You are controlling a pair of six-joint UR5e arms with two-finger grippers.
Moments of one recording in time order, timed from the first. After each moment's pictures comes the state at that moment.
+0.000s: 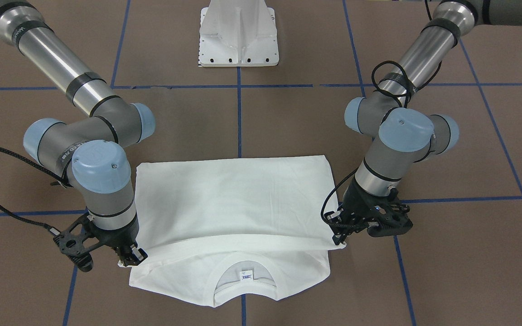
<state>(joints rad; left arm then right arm) -0.85 -2.28 -1.18 -2.32 -1.88 -1.27 0.85 -0.77 1.13 -1.27 1.76 1.65</state>
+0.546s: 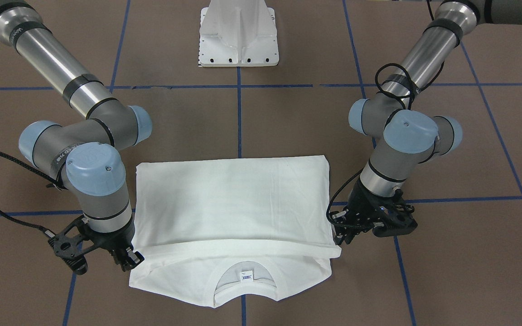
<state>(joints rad) -0.86 -2.26 -1.18 -2.33 -1.88 -1.27 0.86 -0.78 1.14 -1.26 1.77 1.66</state>
